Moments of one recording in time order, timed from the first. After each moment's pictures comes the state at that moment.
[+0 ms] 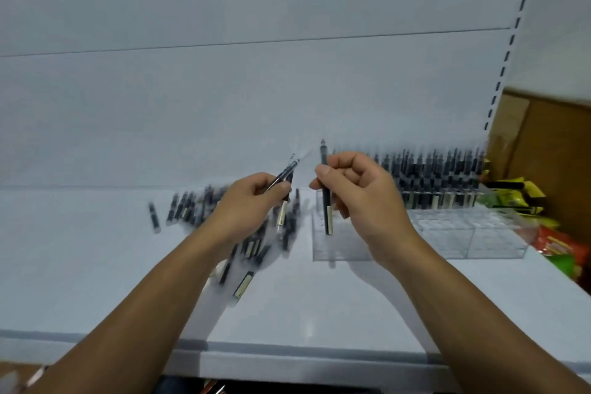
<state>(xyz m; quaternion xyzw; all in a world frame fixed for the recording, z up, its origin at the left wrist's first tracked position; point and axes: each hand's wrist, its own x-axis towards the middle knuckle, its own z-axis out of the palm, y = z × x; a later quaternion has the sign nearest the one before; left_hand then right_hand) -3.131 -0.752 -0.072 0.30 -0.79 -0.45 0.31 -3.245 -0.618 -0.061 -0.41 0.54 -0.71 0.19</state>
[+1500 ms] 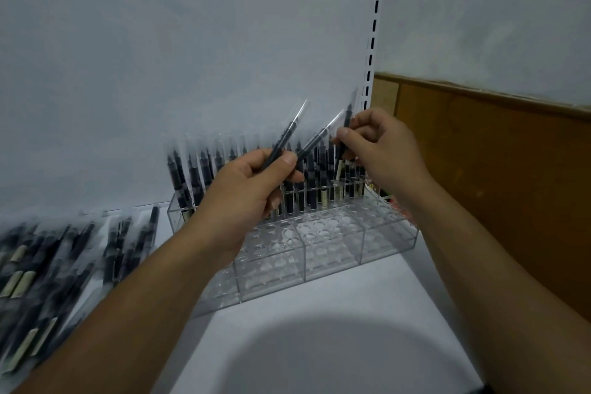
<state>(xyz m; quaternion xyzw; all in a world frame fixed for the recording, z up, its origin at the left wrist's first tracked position) -3.301 -0.693 -0.089 0.12 -0.73 -0.63 0.24 -3.455 -0.563 -0.082 -0.33 0.74 -0.58 -0.08</state>
